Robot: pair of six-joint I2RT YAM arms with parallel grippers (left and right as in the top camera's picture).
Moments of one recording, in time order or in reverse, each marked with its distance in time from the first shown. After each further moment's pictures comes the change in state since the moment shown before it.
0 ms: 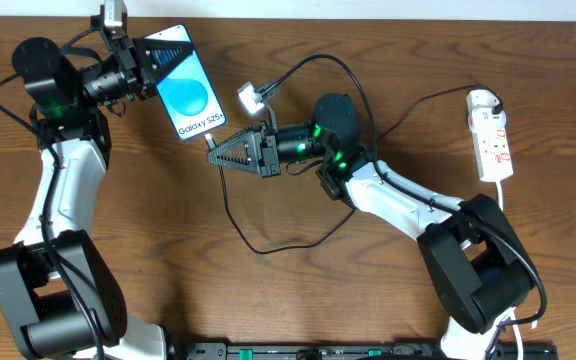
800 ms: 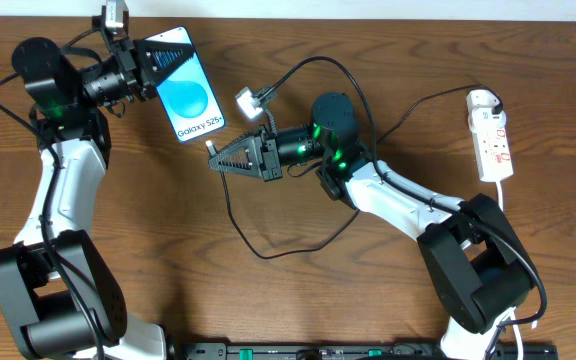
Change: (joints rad) left arm 0.002 0.000 0.000 -0.002 0.023 0.006; right arm 0.000 0.000 0.000 -0.038 -0.043 -0.038
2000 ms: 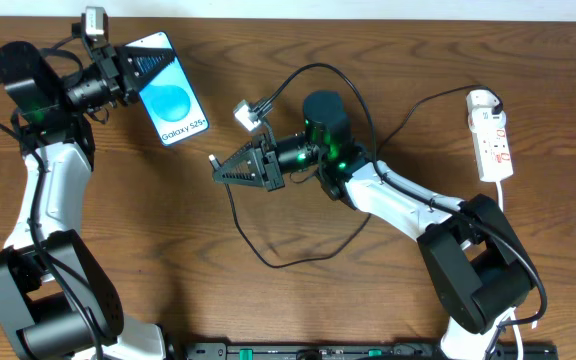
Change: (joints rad) left arm 0.075 0.000 0.000 -0.089 0.028 0.117; right arm 0.002 0.000 0.000 -0.205 -0.056 -0.228
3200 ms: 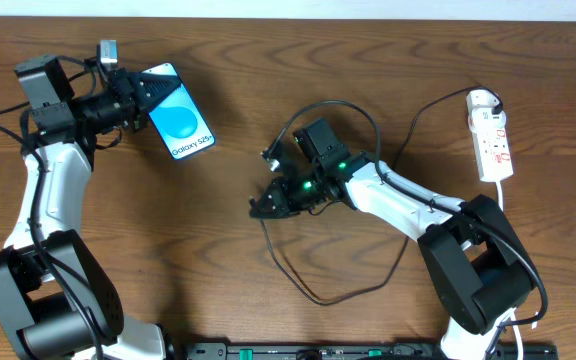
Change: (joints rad) left arm 0.000 0.000 0.000 -0.599 -0.146 0.372; right arm 0.000 -0.003 0.000 -0.915 0.298 -0.299
